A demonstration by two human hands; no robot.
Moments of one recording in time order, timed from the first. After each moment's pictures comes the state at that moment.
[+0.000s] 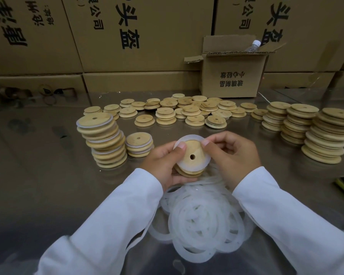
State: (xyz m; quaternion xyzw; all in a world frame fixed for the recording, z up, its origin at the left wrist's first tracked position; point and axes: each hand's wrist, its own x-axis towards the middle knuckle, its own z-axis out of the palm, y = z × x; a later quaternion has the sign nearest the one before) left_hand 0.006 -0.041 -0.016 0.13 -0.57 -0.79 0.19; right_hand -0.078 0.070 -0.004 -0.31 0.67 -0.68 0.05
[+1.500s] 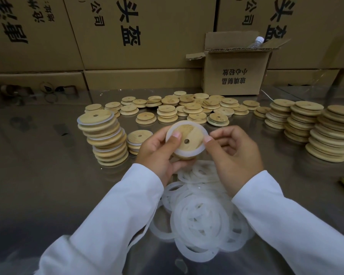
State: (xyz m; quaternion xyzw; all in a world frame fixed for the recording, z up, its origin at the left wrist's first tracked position) left_hand 0.005 -0.042 -0.011 0.10 -0.54 -0.79 0.29; right_hand -0.070 0.066 -0.008 -0.29 0.67 -0.68 0.00
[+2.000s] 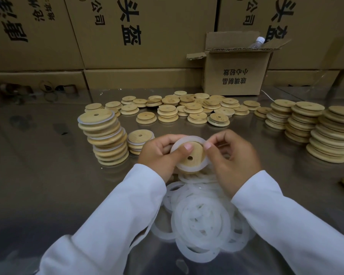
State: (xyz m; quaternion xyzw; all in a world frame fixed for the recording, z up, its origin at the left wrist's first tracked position) left_hand 0.006 -0.048 -0.019 0.14 -0.64 -0.69 0.30; right_hand -0.074 0.069 -0.011 -0.36 0.74 -0.57 -0.04
